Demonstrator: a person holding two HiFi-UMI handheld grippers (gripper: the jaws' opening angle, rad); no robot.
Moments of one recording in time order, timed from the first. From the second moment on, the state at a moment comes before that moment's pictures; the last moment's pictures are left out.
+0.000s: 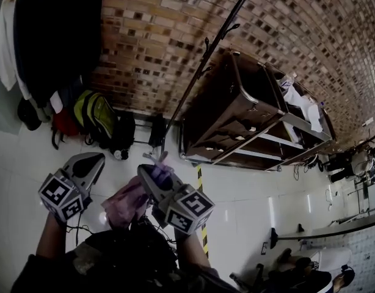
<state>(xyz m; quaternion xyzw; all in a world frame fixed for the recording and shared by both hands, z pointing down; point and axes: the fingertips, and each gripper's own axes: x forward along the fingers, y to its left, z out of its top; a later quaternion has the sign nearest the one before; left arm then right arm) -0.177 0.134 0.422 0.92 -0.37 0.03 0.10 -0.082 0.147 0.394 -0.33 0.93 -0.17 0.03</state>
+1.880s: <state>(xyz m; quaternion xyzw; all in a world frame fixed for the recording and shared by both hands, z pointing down) -0.003 -0.339 0.414 0.93 -0.34 0.01 0.10 0.065 -0.328 0.366 -0.32 0.94 -0.14 0.01</state>
